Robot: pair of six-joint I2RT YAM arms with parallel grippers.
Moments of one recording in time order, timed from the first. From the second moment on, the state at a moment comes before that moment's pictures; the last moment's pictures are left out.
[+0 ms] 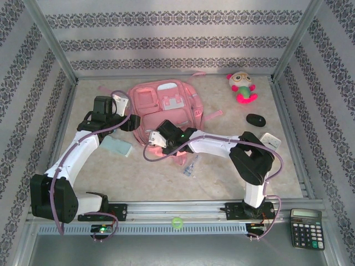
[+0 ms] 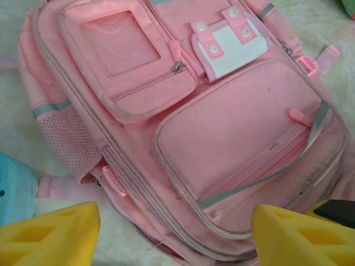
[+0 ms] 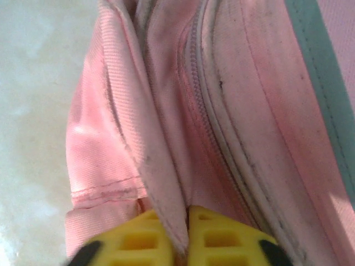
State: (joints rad) left arm -0.12 1.28 0.97 -0.44 0.37 0.00; right arm 0.89 1.83 1.21 -0.39 0.10 -0.50
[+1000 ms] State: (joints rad) left arm -0.10 1.39 0.61 0.13 0.66 -0.14; right arm 0.52 1.41 1.38 -0.80 -0.43 -0.79
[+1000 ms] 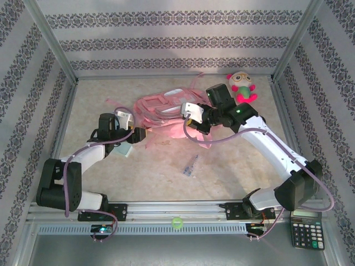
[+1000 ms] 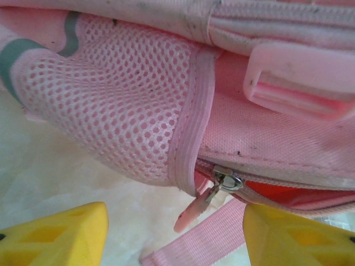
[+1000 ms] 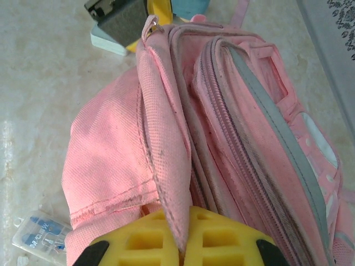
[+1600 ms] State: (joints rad) left arm -0.15 1.43 0.52 0.50 0.75 -0.30; right arm 0.34 1.51 1.56 -0.93 -0.64 -0.77
